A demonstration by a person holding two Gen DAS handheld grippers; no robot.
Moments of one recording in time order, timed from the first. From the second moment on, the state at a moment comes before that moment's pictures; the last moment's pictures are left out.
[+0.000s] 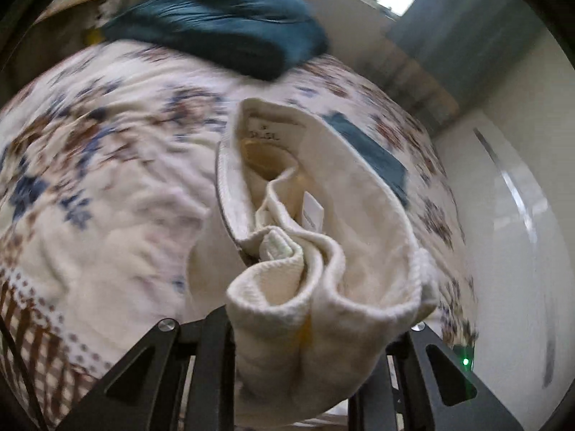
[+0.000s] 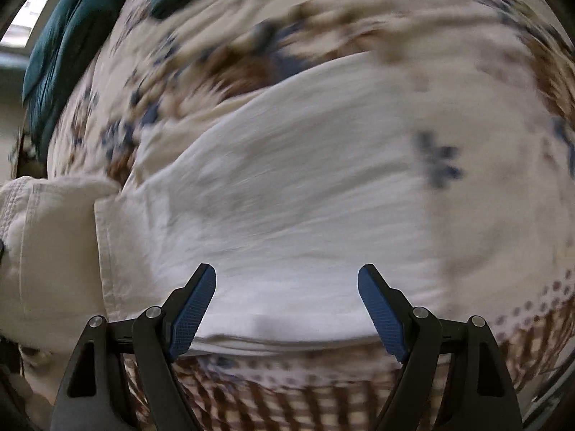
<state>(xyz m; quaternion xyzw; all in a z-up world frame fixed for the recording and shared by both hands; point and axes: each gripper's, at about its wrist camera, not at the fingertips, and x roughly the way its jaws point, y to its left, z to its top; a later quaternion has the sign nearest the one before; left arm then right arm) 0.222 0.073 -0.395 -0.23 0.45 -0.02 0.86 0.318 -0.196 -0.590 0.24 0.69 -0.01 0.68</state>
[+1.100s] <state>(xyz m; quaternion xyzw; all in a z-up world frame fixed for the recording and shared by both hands) 0.221 -0.015 -0.449 -0.06 0.57 0.00 0.82 0.307 -0.319 -0.587 0.31 0.67 0.15 0.66</state>
